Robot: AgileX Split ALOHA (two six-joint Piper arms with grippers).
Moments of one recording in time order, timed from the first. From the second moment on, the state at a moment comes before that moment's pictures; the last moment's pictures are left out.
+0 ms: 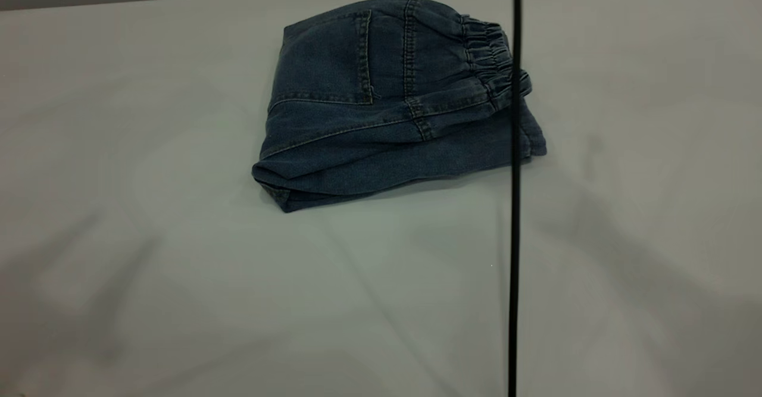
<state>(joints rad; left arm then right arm) 0.19 0.88 -1.00 -1.04 0.79 0.88 0.59 2.12 -2.37 0.00 1.23 -0.05</state>
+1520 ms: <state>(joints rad) 0.00 0.38 -0.87 -0.37 1.13 0.26 0.59 0.27 -0.71 0.09 1.12 -0.09</state>
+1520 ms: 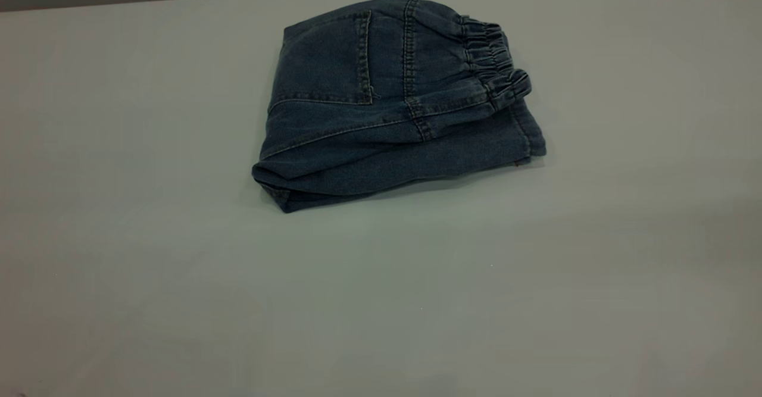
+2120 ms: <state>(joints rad) 0.00 0.09 -0.53 -0.16 1.12 0.11 0.59 0.28 -0.51 0.15 1.06 -0.14</state>
